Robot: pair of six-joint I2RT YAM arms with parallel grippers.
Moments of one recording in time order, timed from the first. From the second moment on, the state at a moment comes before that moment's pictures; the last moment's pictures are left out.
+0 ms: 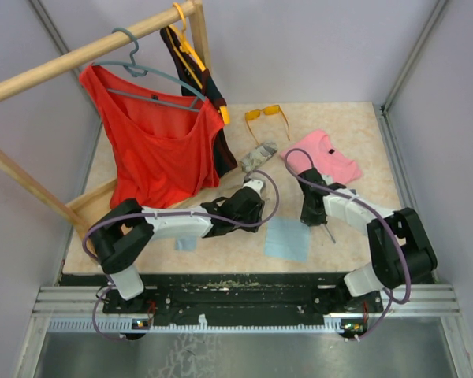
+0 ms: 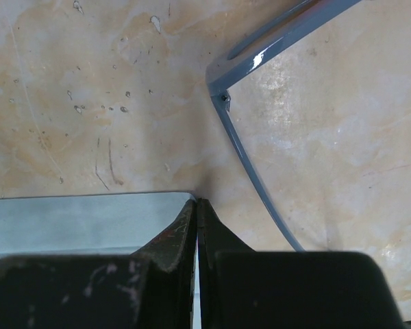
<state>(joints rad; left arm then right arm) -1.02 1.75 0.97 0.00 -0.22 -0.51 0.38 1.46 0.76 -0.57 0.22 0.58</state>
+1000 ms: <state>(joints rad) -0.99 1.84 1.08 0.02 -0.14 -0.45 0.38 1.20 0.62 -0.44 0.10 0.56</state>
